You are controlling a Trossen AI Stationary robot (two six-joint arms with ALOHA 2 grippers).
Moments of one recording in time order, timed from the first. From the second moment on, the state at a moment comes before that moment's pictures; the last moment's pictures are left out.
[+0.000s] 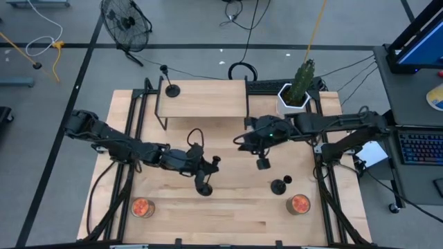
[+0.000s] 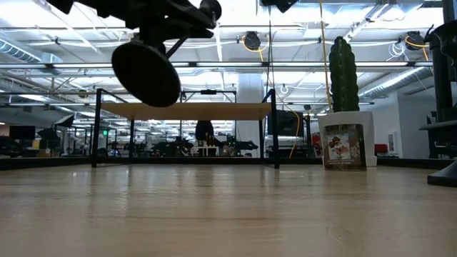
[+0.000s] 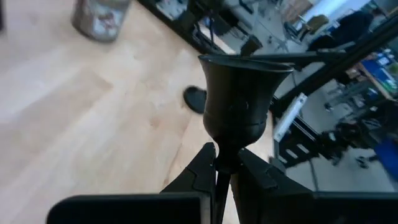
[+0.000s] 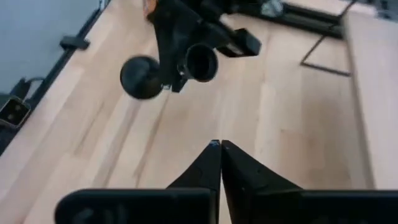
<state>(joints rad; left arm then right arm) -0.30 1.41 0.78 0.29 -0.22 -0.78 0.07 1.40 1.38 -0.66 -0.05 -0.16</state>
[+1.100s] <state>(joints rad) -0.09 1.03 0.78 0.41 -0.85 -0.06 0.07 0.90 0.87 -0.37 0.00 -0.03</state>
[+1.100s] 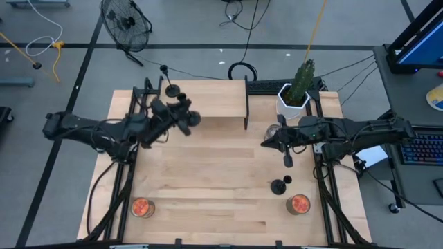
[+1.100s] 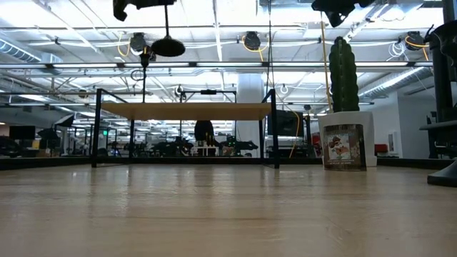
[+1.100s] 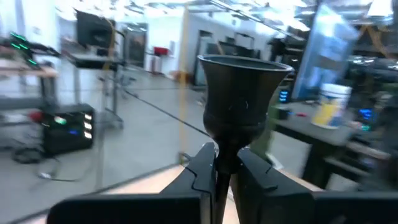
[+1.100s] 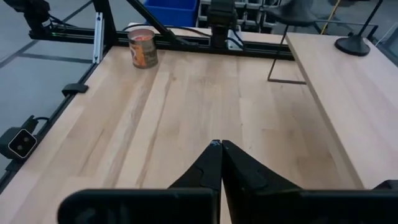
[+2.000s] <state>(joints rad) 0.39 1.21 0.78 0.54 -0.57 -0.03 -0.12 0.73 0.86 -0.49 -0.06 -0.03</state>
